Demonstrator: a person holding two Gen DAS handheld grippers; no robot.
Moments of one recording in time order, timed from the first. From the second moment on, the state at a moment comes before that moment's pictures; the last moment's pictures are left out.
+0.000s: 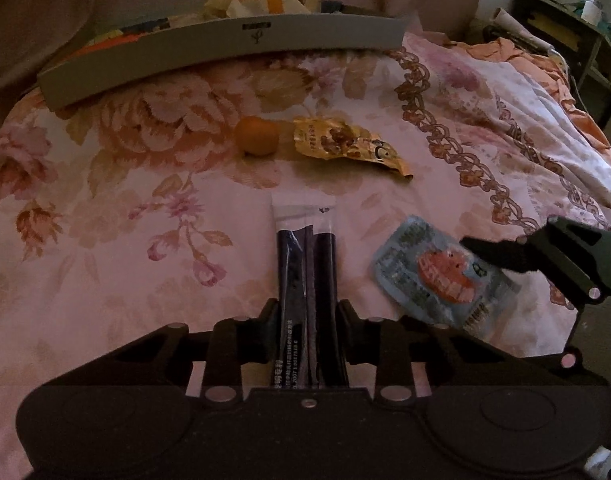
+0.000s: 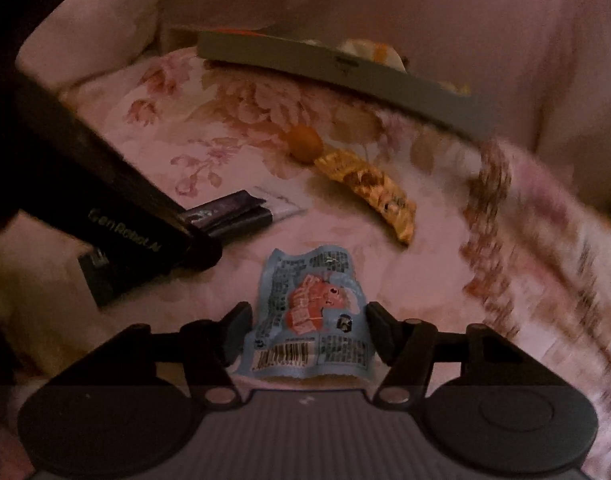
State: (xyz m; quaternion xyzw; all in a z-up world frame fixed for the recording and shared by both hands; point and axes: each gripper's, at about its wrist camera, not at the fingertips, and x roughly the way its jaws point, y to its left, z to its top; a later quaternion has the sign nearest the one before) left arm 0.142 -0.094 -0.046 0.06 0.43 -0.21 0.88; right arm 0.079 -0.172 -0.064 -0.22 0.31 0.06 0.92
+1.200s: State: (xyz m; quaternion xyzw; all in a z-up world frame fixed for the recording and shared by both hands) left arm 0.172 -0.088 0.047 0.04 0.25 -0.15 0.96; right arm 0.104 -0.191 -0.019 -0.28 0.05 -0.04 0.96
